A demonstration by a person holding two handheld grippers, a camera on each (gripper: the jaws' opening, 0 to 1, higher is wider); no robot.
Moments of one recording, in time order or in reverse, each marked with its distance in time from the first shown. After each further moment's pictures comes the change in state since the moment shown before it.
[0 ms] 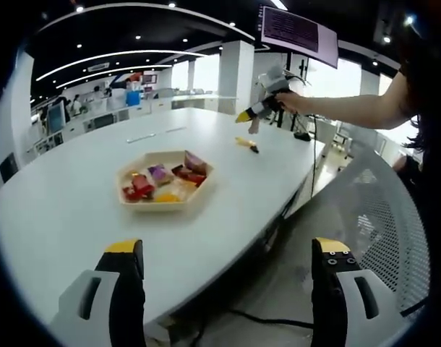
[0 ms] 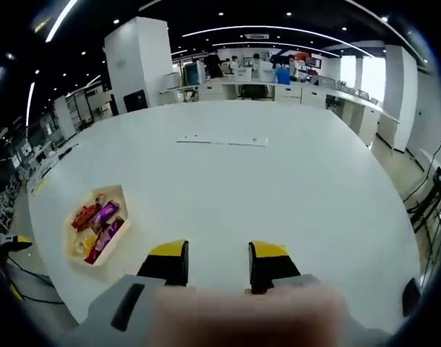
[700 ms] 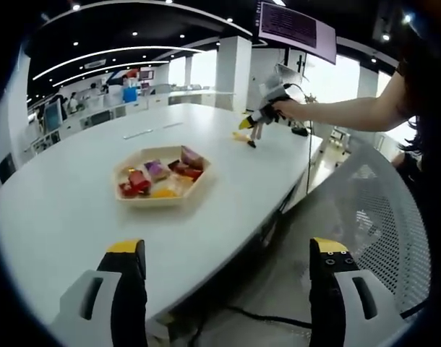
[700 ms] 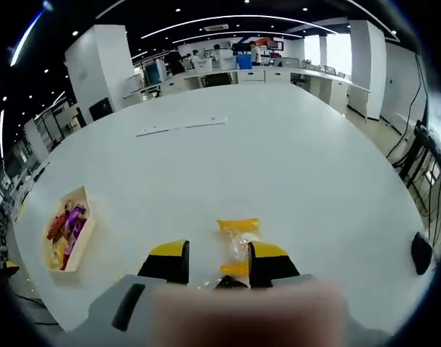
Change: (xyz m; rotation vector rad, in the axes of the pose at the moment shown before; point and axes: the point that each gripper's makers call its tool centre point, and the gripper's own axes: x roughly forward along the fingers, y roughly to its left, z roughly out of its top) left arm 0.002 -0.003 -0.006 0.011 0.029 -0.014; right arm 0.015 -0.033 -0.032 0.132 0.040 -0.148
